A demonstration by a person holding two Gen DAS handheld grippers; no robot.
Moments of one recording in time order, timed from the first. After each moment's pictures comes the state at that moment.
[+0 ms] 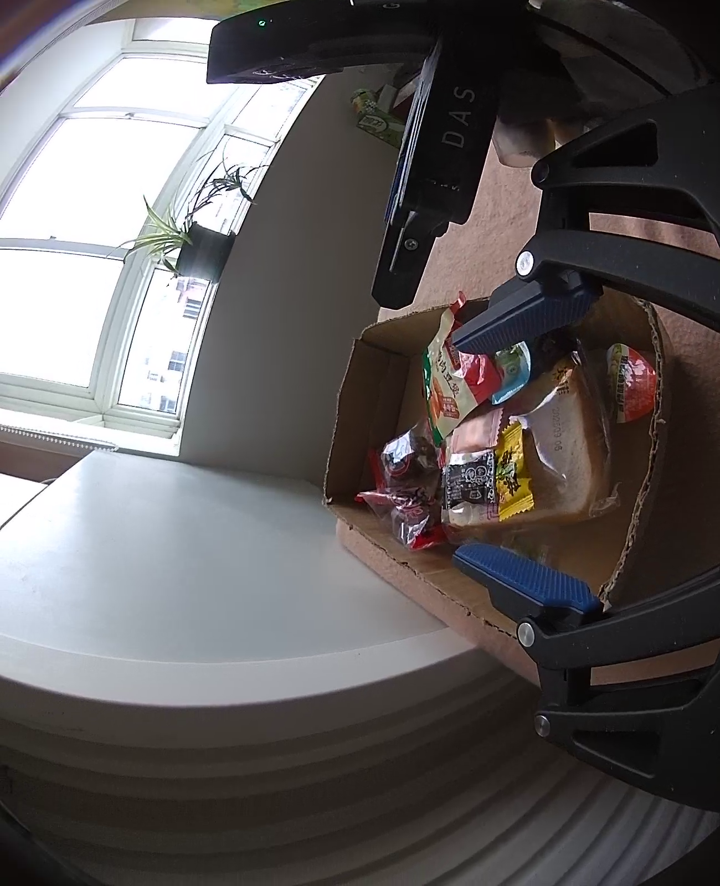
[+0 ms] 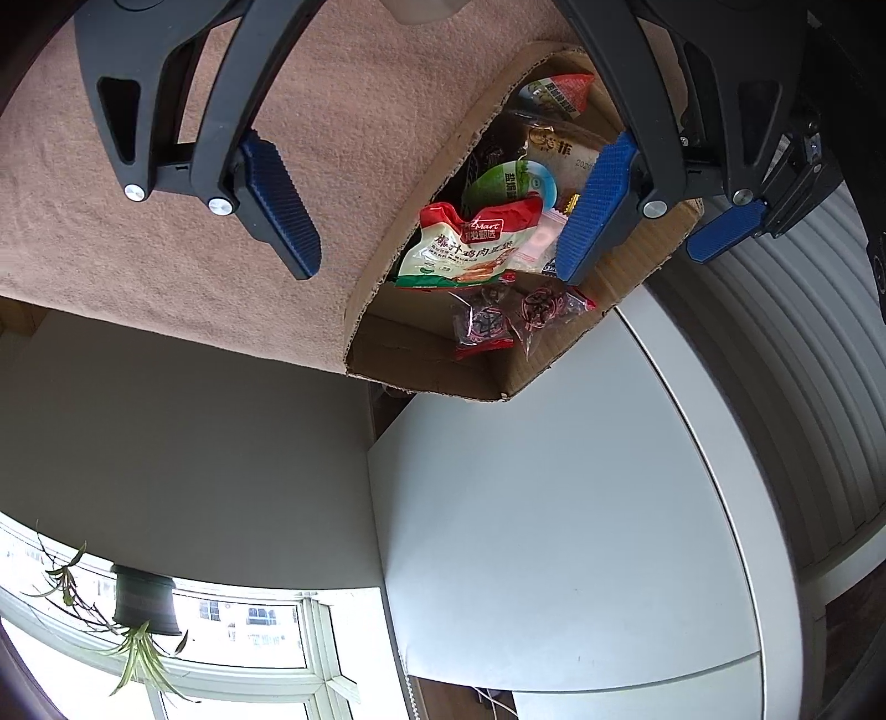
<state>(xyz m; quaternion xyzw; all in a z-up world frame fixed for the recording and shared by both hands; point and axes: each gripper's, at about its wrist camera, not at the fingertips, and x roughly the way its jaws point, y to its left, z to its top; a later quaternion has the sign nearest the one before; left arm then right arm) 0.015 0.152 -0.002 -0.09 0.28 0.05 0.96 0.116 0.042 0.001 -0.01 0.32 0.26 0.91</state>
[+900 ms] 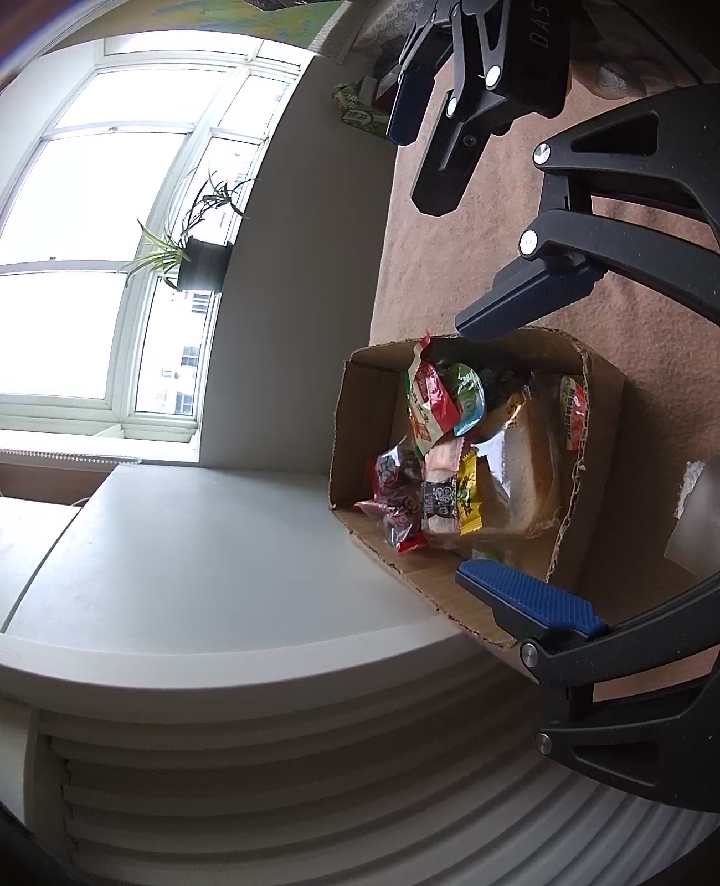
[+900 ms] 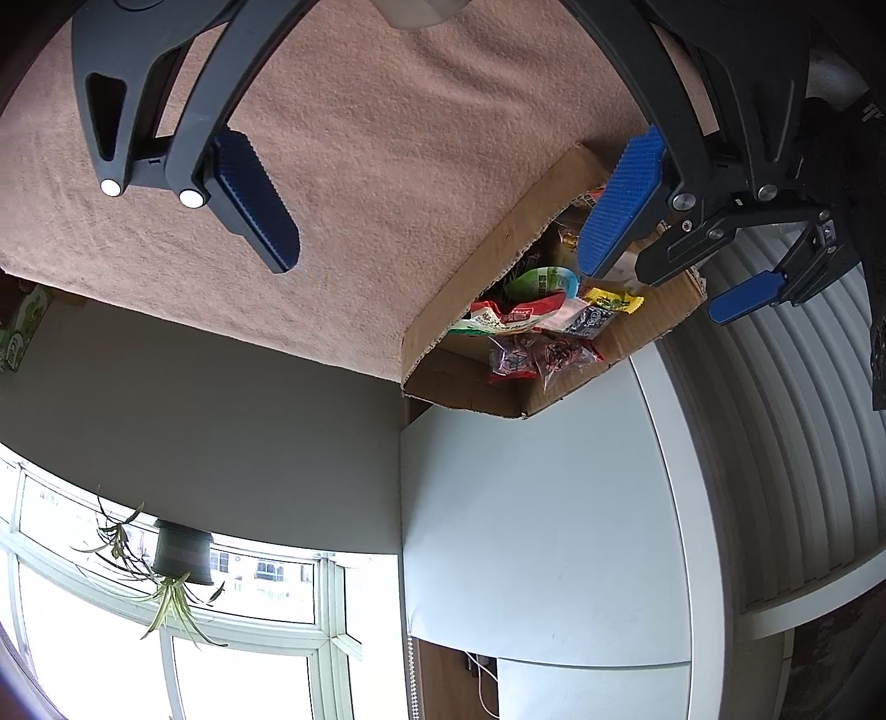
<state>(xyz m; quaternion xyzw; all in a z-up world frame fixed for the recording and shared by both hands) -0.020 0.116 -0.001 -0.05 0.26 0.08 0.96 0.050 0.000 0.001 -0.07 0.28 0.24 0.93</state>
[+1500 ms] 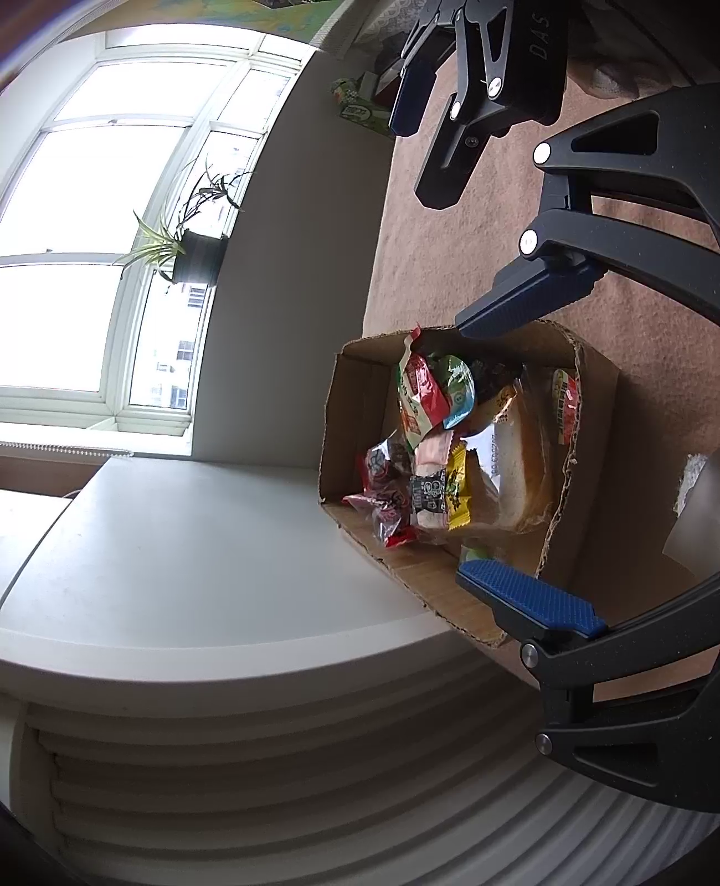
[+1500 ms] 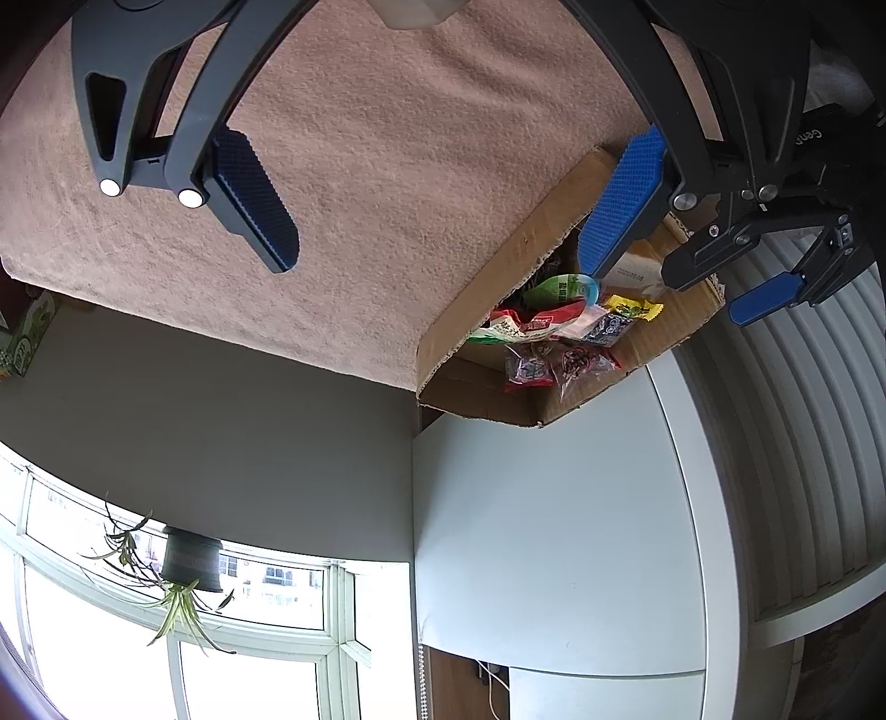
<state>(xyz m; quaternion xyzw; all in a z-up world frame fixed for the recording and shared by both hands) -0.022 0.117 -0.004 -0.05 0.26 0.08 0.96 0.054 -0.009 -0.003 -0.07 0.29 0.23 0.93</state>
